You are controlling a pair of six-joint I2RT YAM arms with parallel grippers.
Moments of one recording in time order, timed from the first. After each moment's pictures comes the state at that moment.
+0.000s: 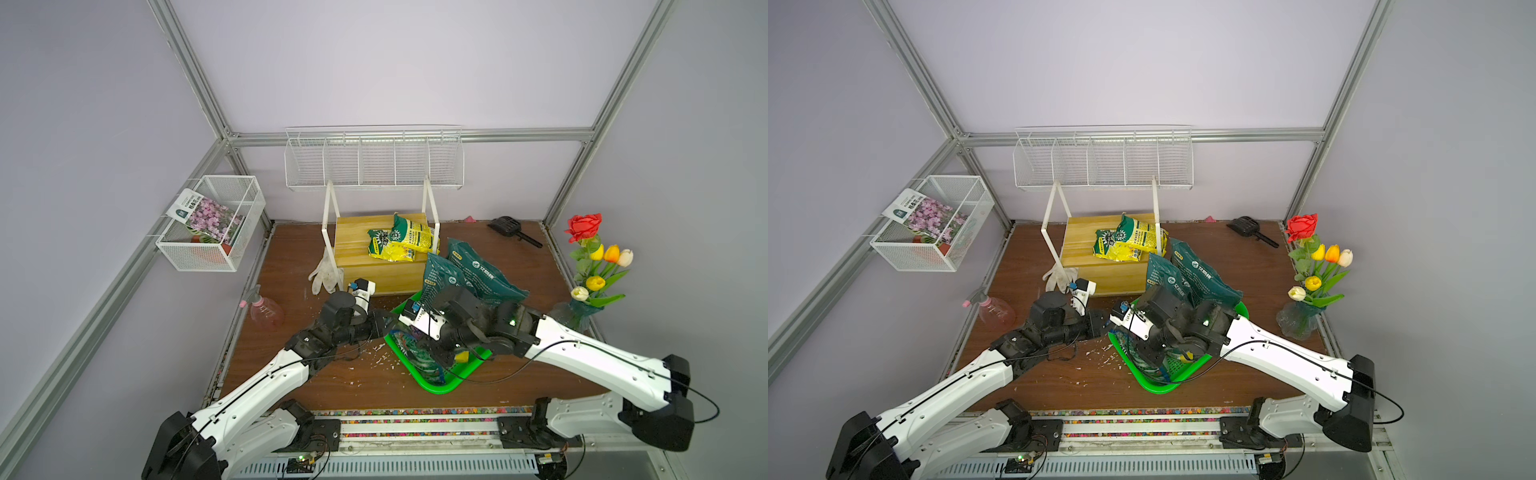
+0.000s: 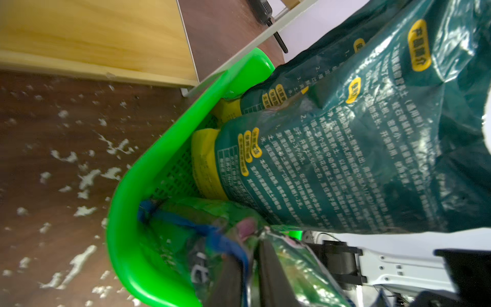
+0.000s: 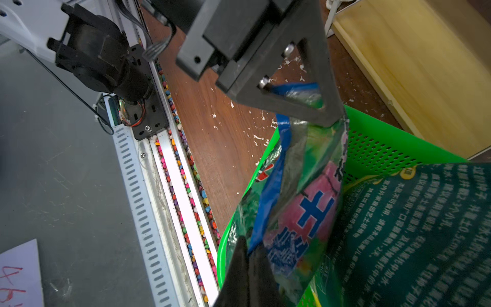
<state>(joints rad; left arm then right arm) -0.66 0.99 0.61 -0.11 0.38 -0.81 1.07 1.29 1.26 -0.89 -0.15 -0.02</state>
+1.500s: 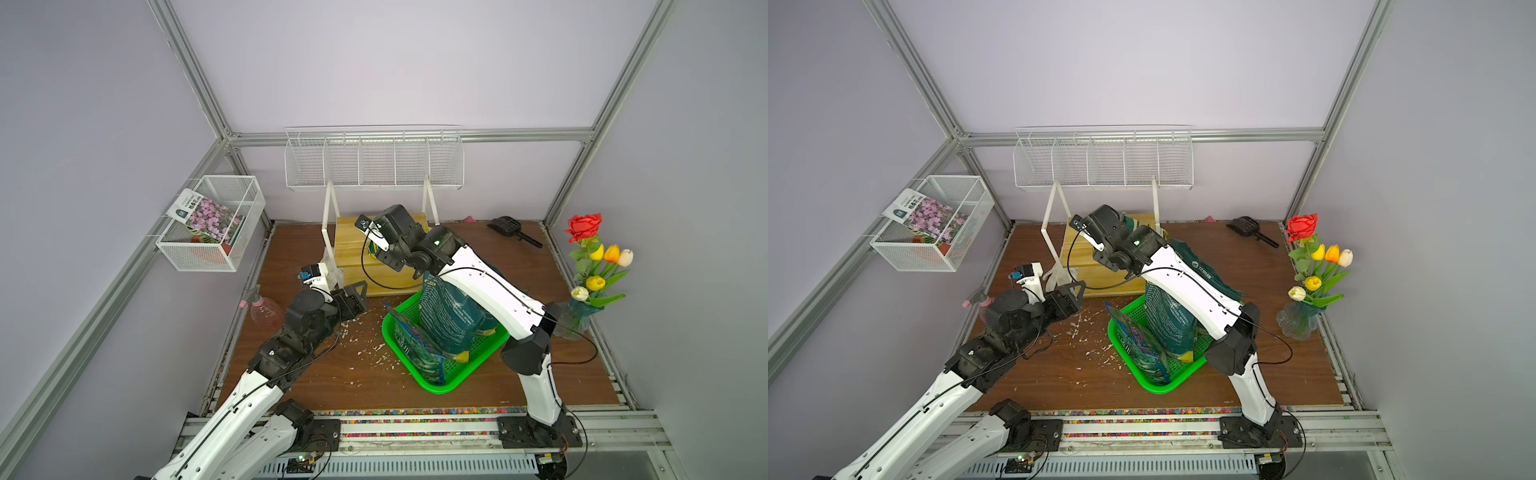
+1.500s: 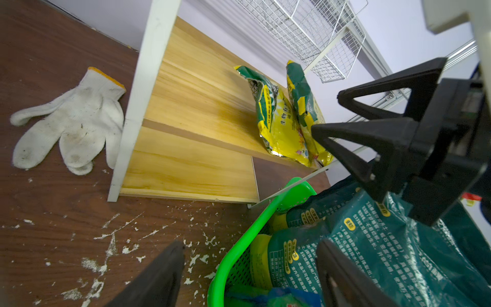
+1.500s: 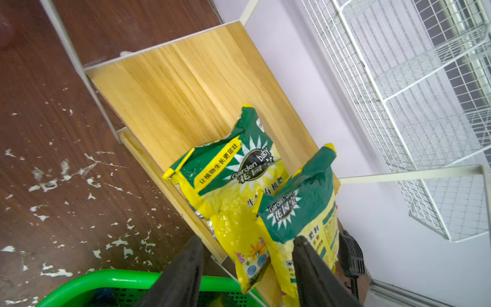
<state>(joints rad) -0.56 0.76 0.72 -0.28 -0.05 -0.73 0.91 2.09 2.38 -1.06 0.44 -0.38</state>
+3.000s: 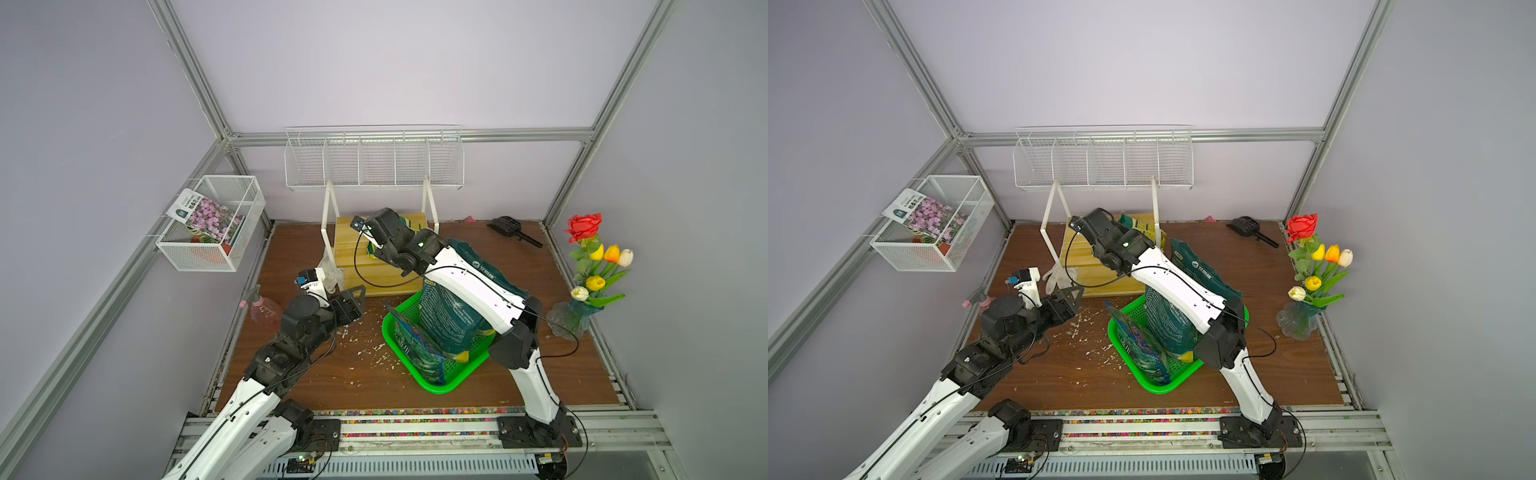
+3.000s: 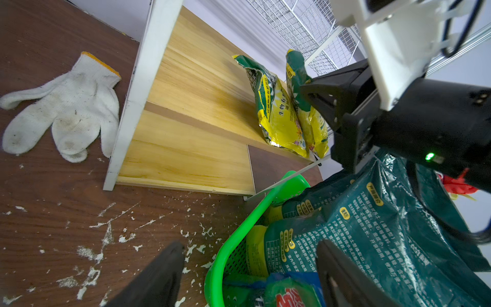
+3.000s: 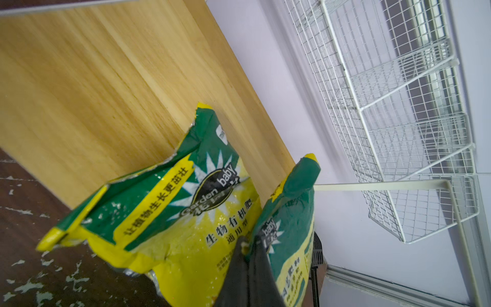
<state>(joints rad) -0.54 0.70 0.68 -0.29 0.00 -0.75 0.90 2.17 2.39 -0.93 0.58 -0.48</state>
